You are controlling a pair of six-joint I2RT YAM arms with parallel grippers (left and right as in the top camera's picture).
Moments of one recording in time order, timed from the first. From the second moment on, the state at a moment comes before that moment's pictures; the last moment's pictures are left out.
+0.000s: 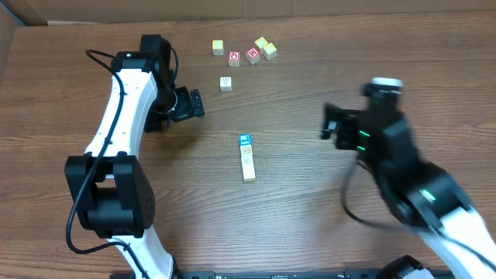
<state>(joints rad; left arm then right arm) -0.02 1.95 1.66 -1.22 0.07 -0.32 0.48 1.01 1.04 -0.60 0.31 0.46</state>
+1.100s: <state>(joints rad) -0.02 1.95 1.66 -1.22 0.08 -0.32 0.23 0.01 0.56 -0.22 0.29 0.46</state>
